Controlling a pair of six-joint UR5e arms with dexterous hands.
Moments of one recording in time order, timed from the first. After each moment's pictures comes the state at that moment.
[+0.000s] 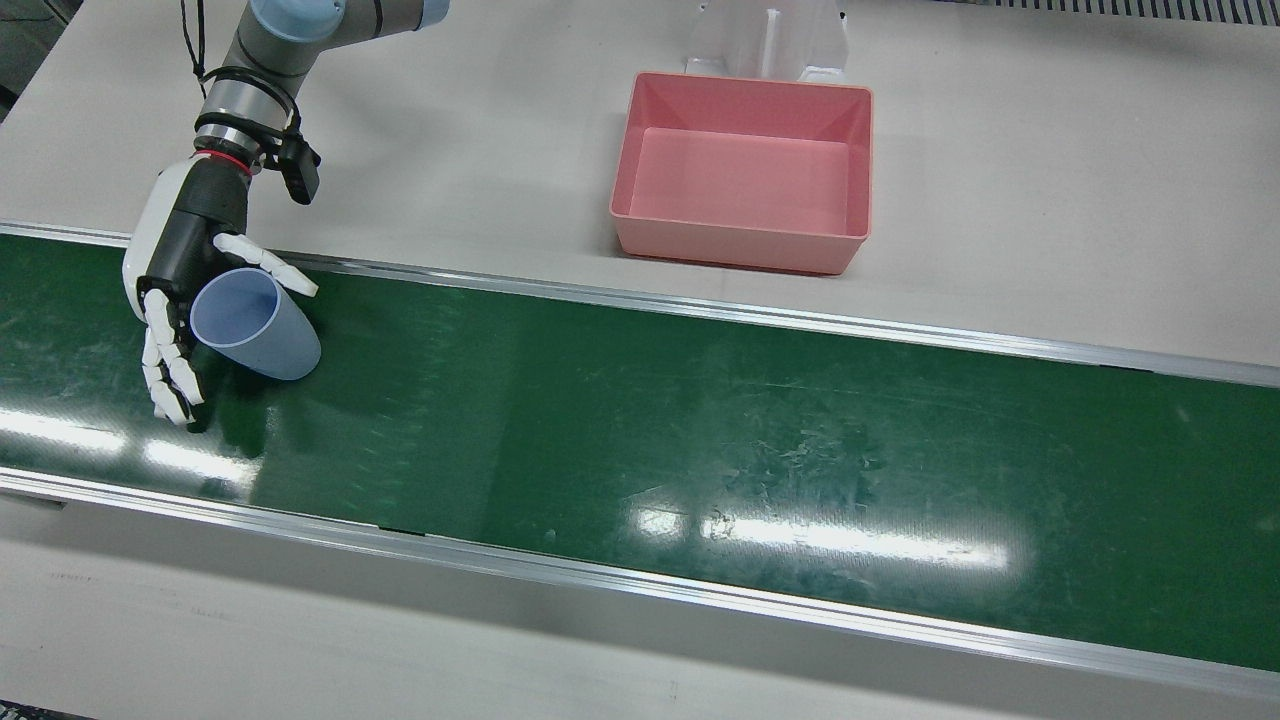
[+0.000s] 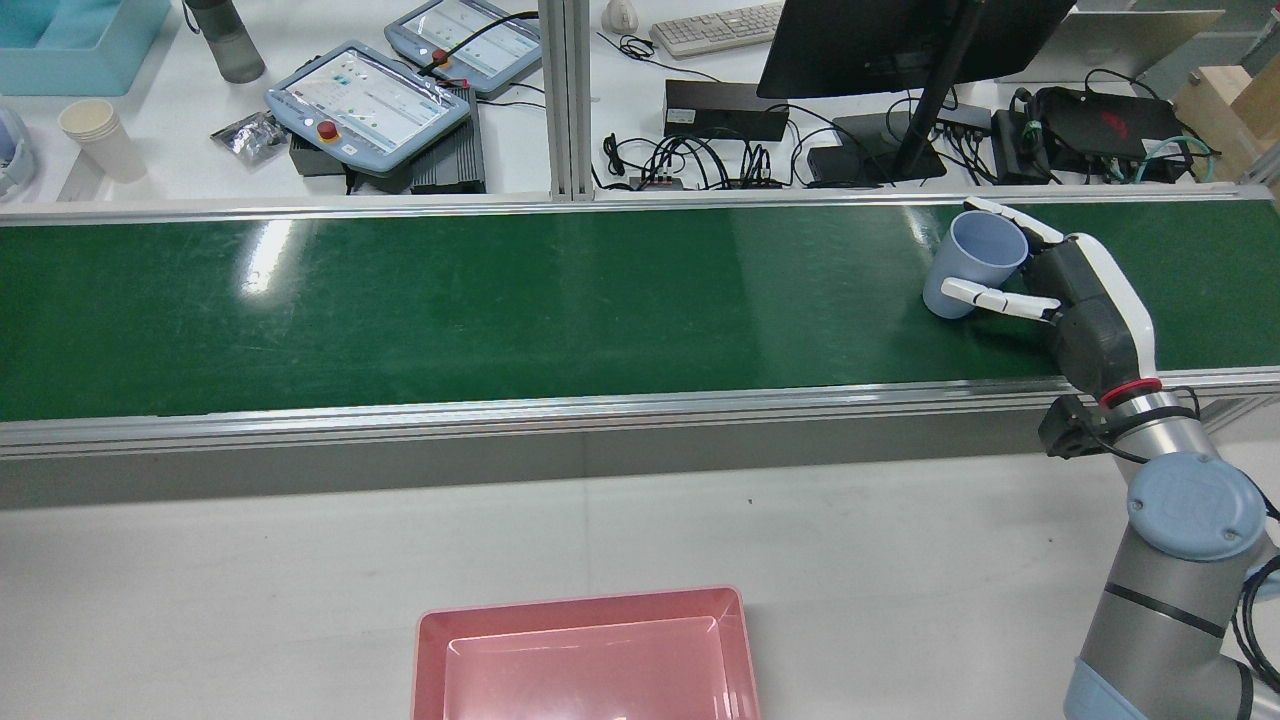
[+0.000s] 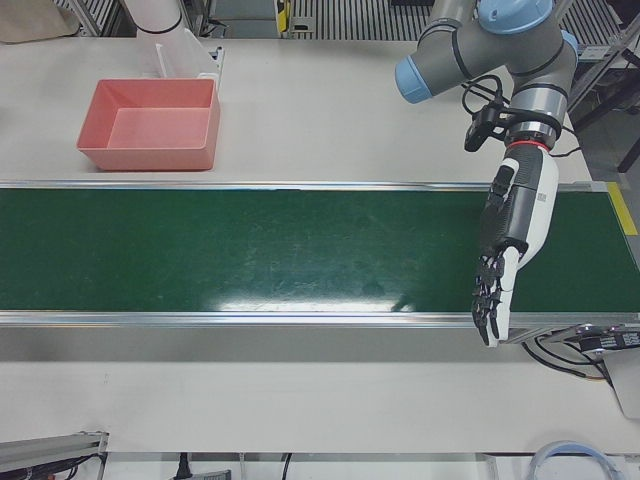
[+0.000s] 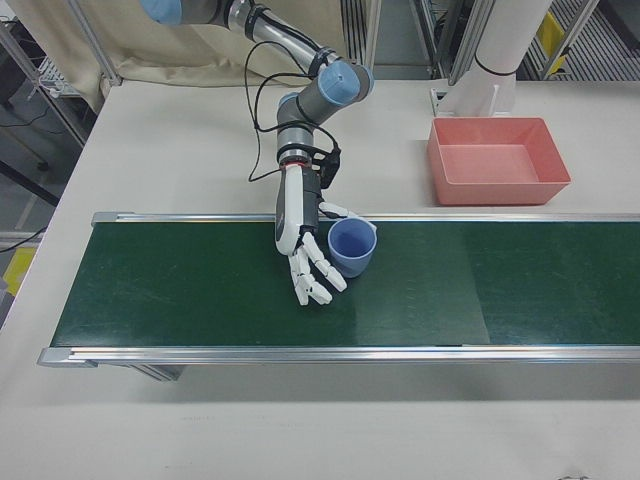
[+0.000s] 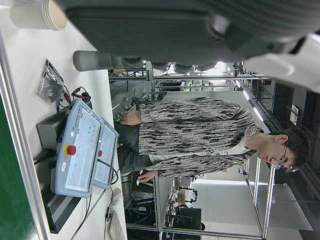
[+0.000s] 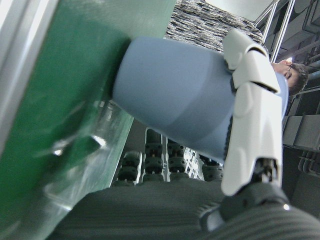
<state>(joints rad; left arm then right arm) -1.44 -1.73 -1.73 0.22 1.79 0.01 0.68 -1.51 1.97 -3.55 -0.70 -0.33</state>
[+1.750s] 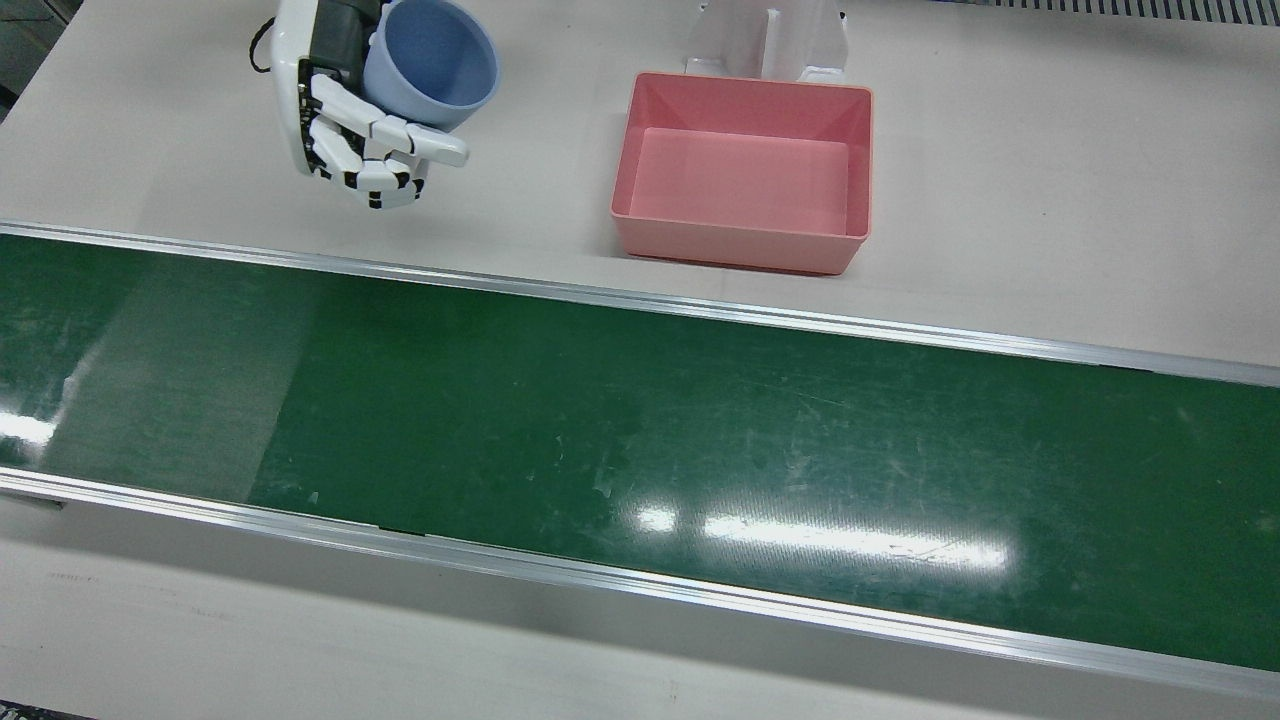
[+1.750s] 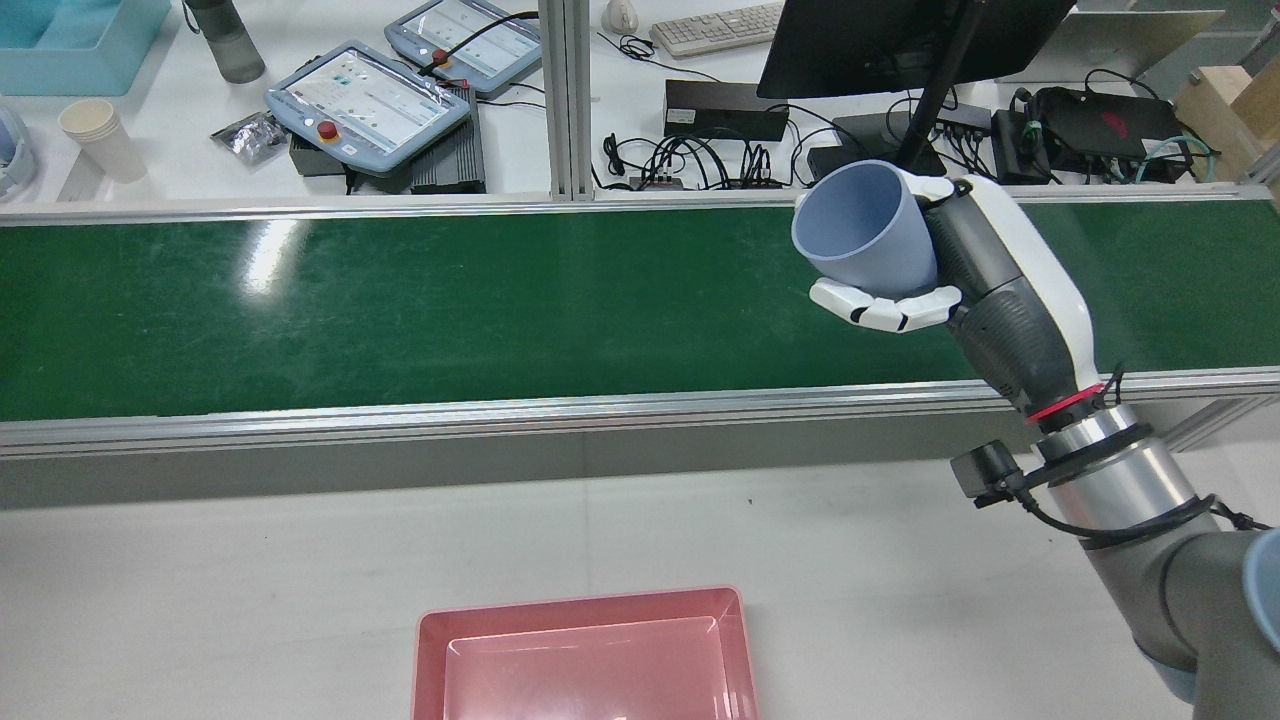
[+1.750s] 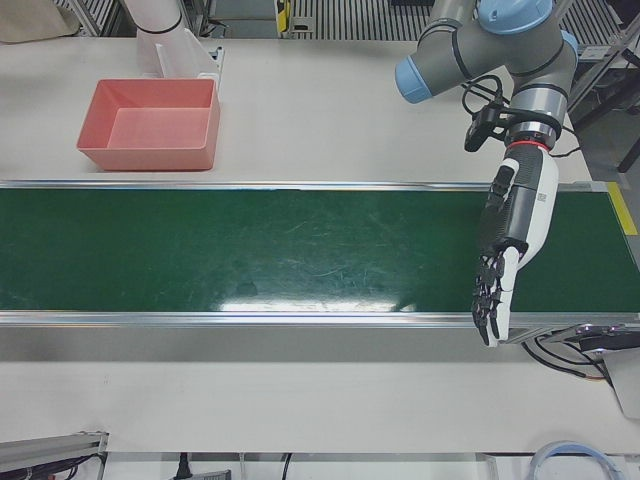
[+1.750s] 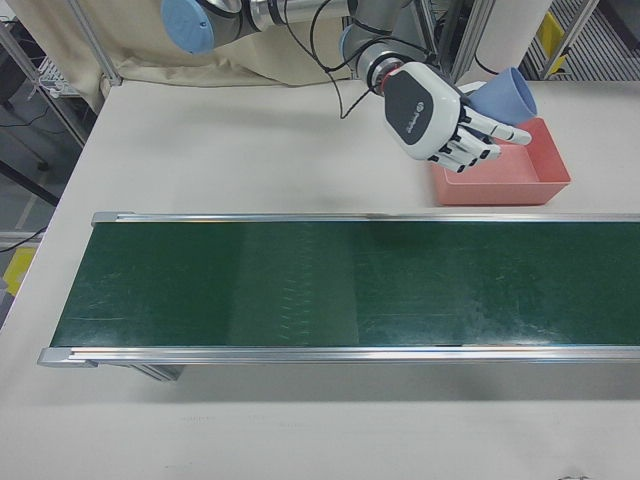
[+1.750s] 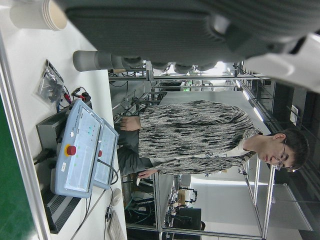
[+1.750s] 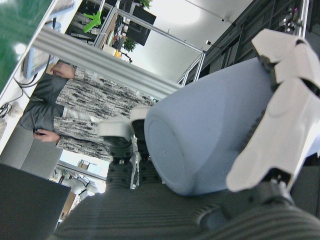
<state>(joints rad) -1.44 -1.73 -1.73 0.22 1.79 0.01 0.49 -1.40 2.42 -3.55 -0.69 -0.84</state>
